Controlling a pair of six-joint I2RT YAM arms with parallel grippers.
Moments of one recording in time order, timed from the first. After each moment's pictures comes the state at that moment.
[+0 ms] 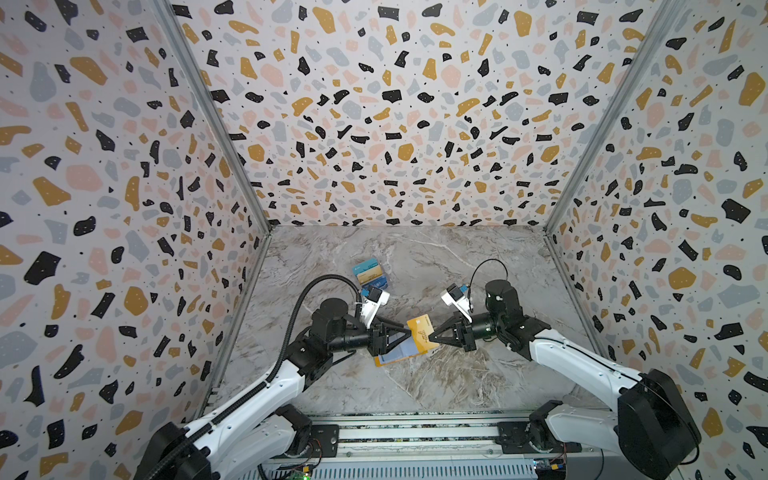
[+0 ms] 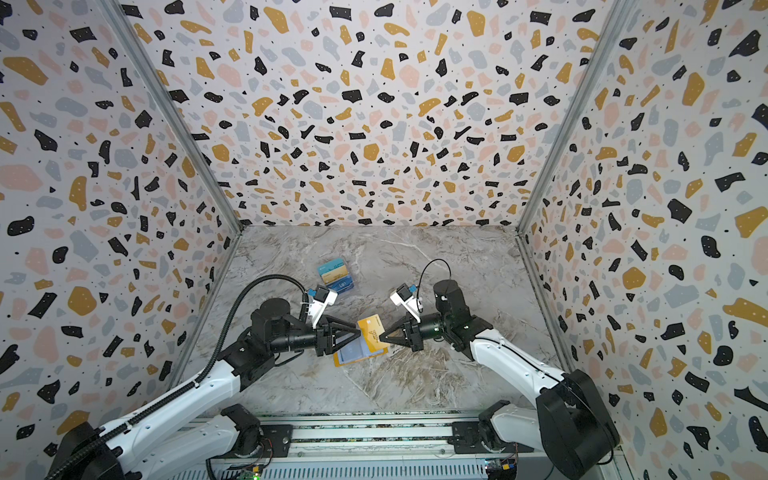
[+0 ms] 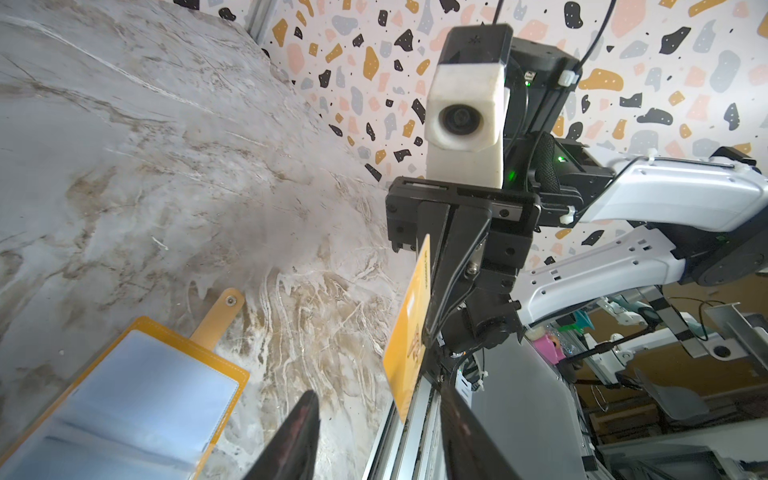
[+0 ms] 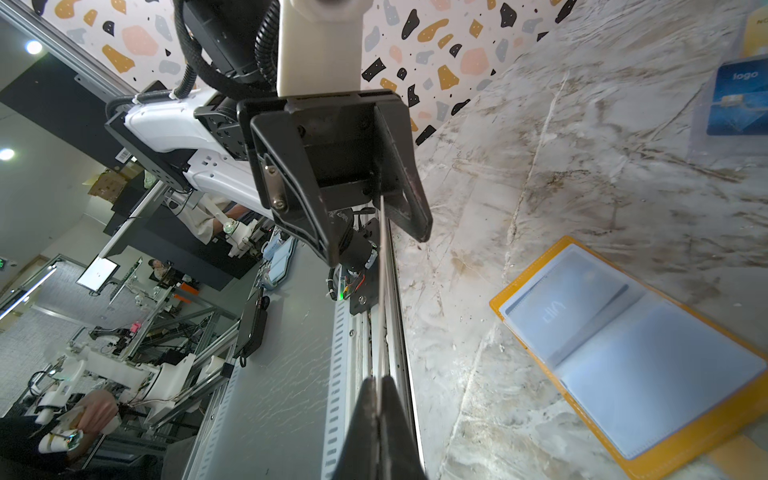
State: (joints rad) left arm -0.58 0.97 0.54 0.11 0.76 -0.47; right arm 0.52 1.22 0.66 0.03 -1.19 0.20
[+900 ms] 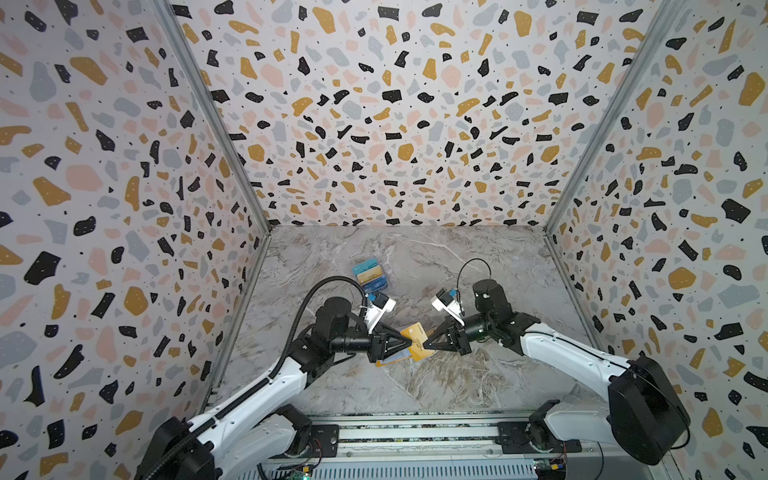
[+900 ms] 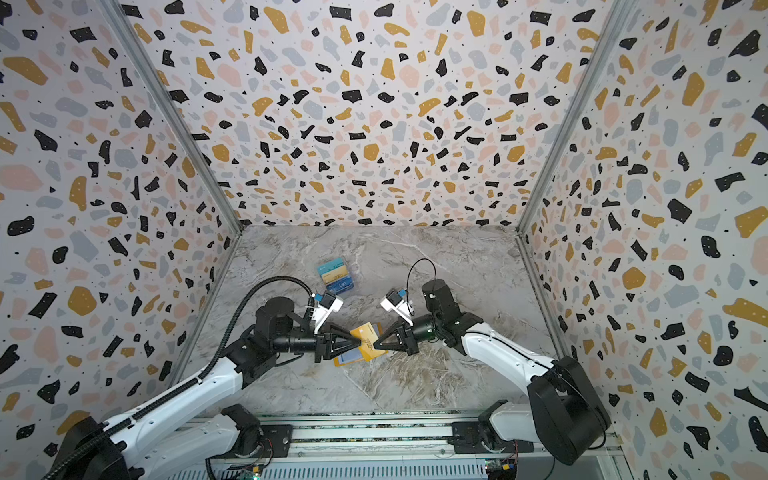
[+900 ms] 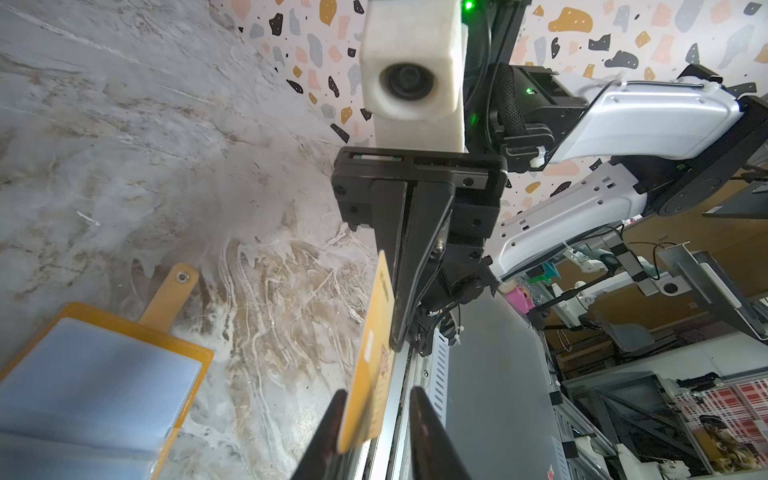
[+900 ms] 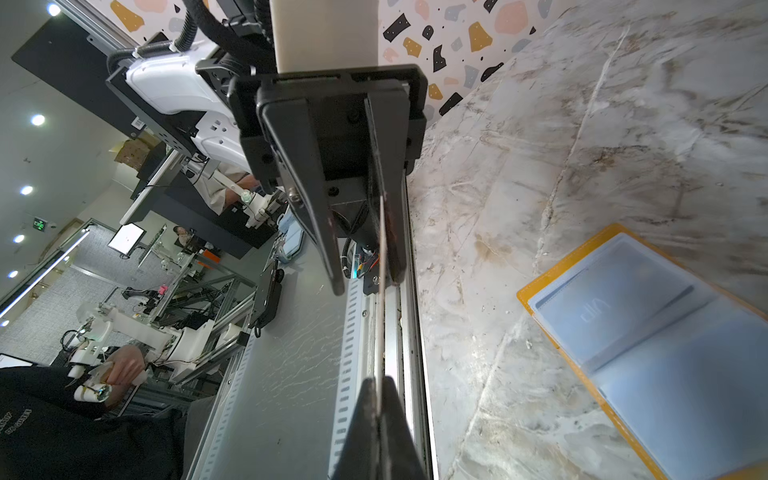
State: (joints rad) left arm -0.58 0.98 0.55 0.04 0.88 -0.40; right arm 0.59 1.29 0.71 -0.07 -1.21 0.11
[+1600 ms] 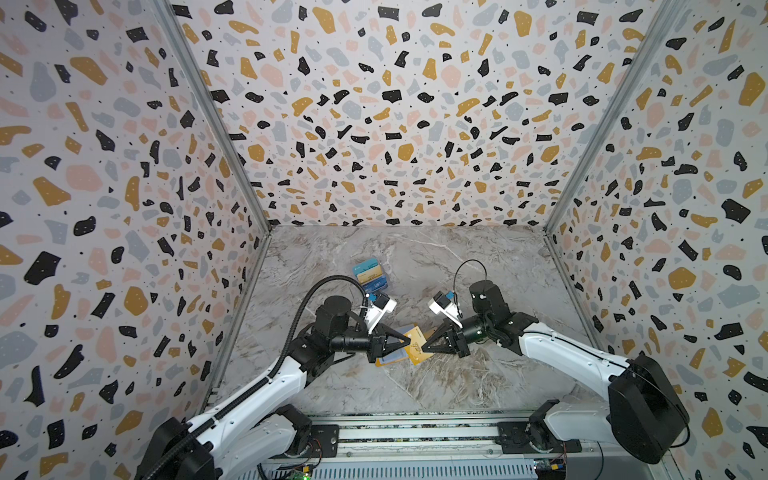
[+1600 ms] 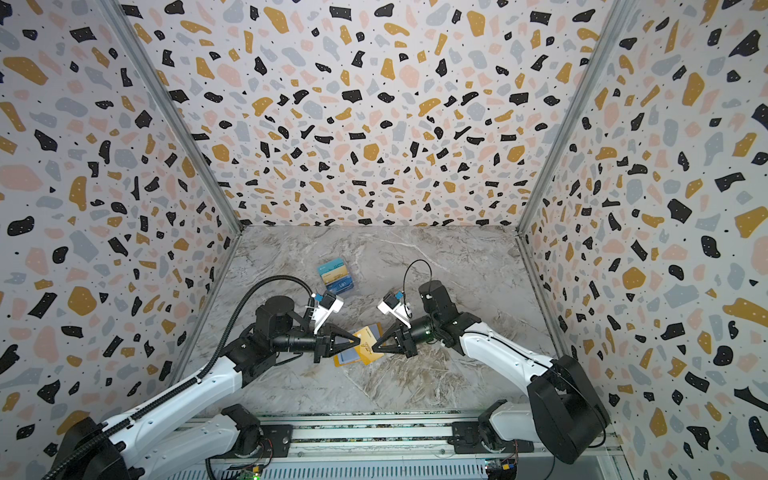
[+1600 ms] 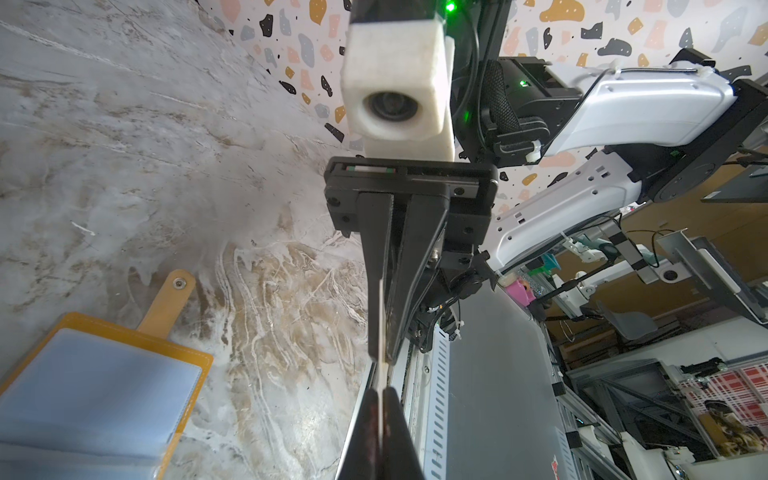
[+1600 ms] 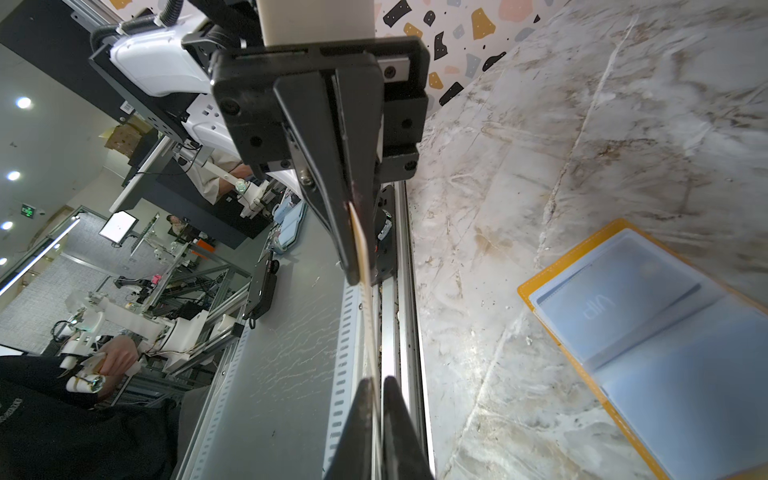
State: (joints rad) left arm -0.58 0.98 0.56 0.03 0.90 -0.37; right arm 0.60 1.30 0.72 -0.11 -1.18 0.07
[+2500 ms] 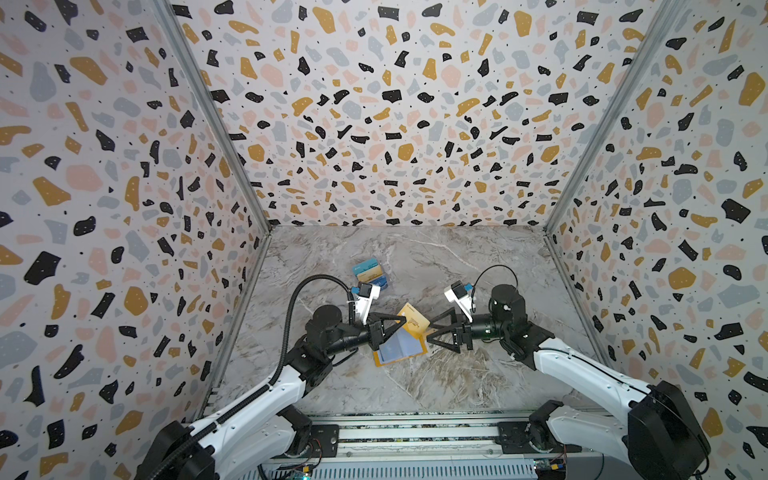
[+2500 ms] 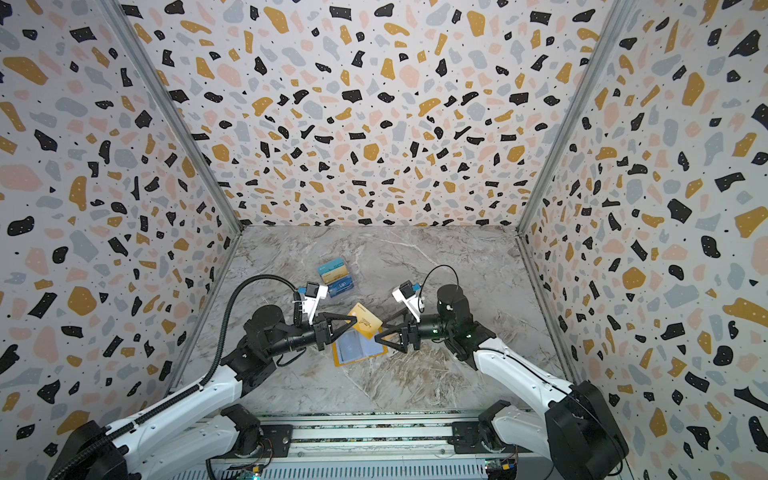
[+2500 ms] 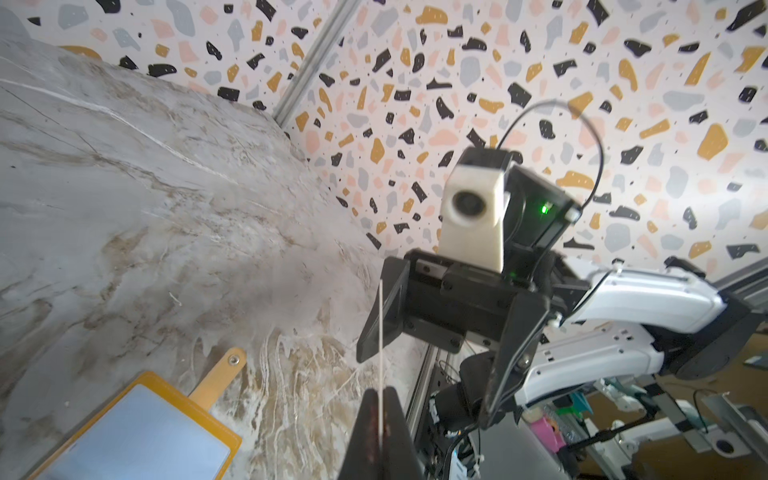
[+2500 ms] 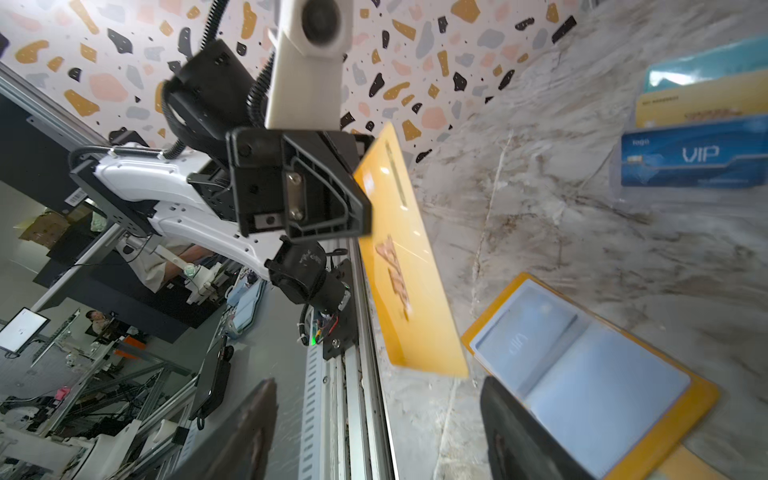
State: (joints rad) left arm -0.58 0.95 0.41 0.50 0.58 -0.74; right arm 0.56 1.14 0.51 0.40 -0.97 0.48
